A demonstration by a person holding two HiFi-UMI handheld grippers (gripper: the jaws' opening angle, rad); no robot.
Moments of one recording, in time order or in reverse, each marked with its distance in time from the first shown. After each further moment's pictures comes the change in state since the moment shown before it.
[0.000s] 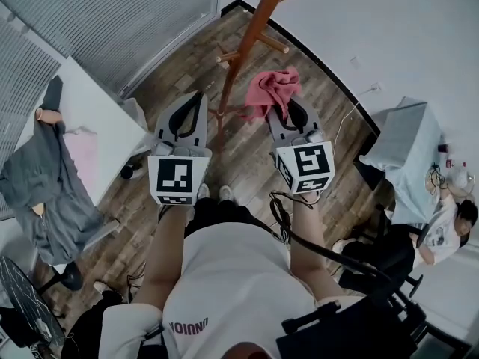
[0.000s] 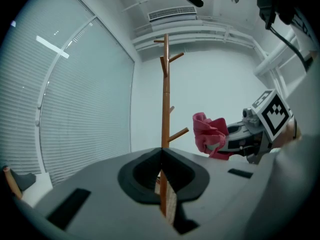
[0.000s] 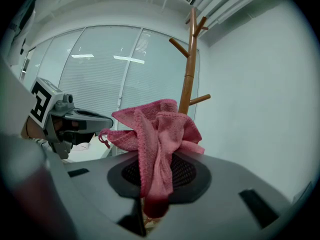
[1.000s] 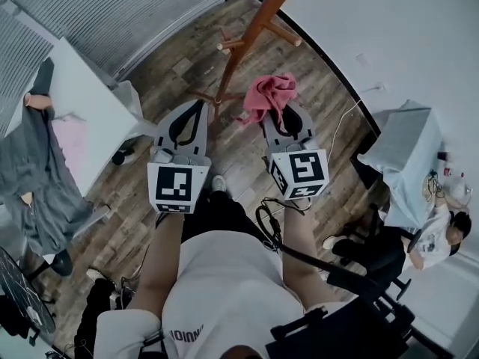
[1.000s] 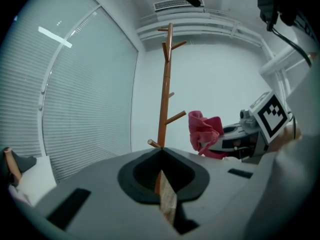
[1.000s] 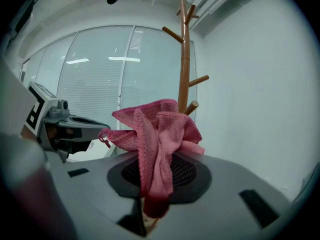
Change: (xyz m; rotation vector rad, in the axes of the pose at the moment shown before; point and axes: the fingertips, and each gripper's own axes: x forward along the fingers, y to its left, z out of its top) left arm -0.004 -0.023 -0.039 -0.051 0.106 0.006; right arm 0.002 0.004 -0.038 0.100 0.035 0.038
